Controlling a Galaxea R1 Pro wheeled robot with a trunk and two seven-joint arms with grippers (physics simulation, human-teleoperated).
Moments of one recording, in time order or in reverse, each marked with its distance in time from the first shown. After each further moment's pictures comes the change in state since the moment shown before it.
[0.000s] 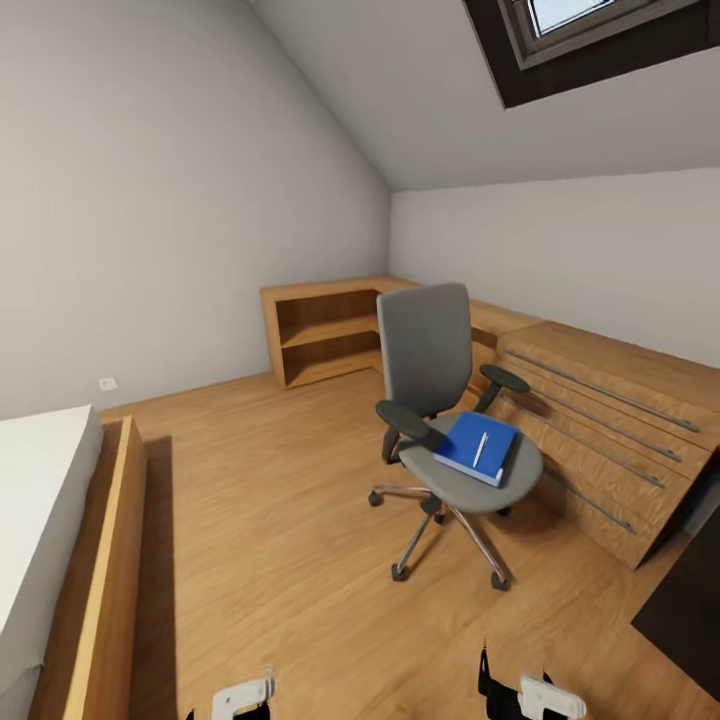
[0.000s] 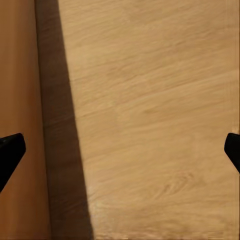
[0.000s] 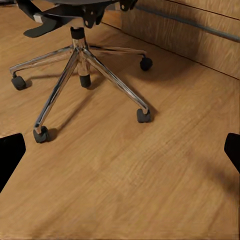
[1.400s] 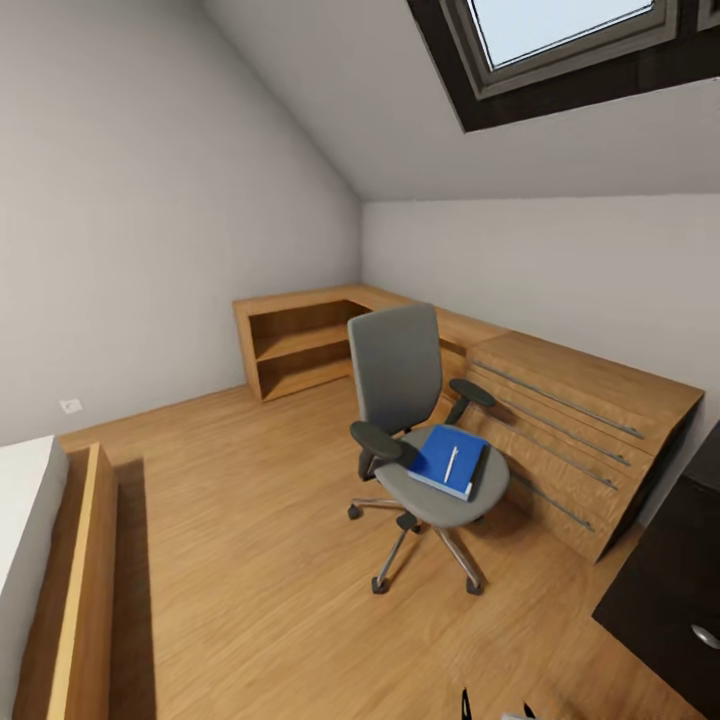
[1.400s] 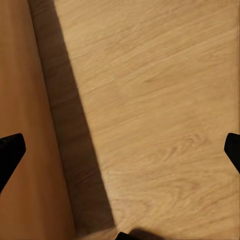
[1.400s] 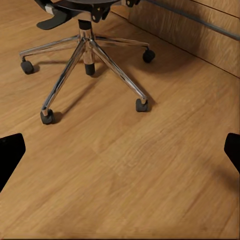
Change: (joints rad) left arm 0.000 0.018 0.019 0.366 0.007 -0.266 -0.002; right arm 0.003 0.000 0.085 0.169 0.040 -0.092 0.008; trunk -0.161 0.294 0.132
